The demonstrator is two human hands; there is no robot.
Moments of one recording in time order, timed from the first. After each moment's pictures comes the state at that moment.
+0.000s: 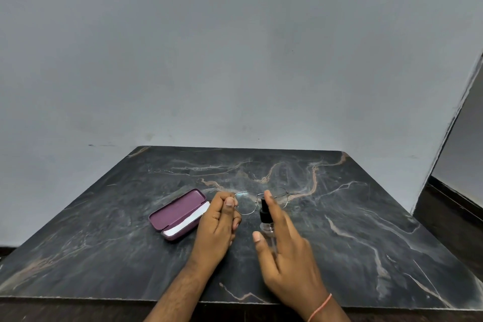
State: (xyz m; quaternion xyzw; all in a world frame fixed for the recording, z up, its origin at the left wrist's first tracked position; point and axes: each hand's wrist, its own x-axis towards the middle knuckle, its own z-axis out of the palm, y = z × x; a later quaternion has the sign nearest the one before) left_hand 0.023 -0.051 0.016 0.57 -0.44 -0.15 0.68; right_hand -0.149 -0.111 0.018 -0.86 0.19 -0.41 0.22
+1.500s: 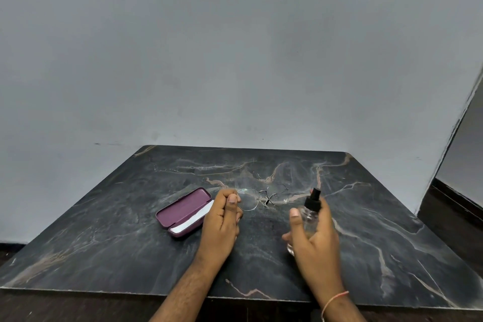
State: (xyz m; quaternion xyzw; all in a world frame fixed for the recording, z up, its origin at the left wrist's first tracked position) left_hand 0.022 -0.053 0.016 0.56 -0.42 -0.12 0.71; right_hand -0.155 -0.143 0.009 -0.71 0.33 -0.50 0.36
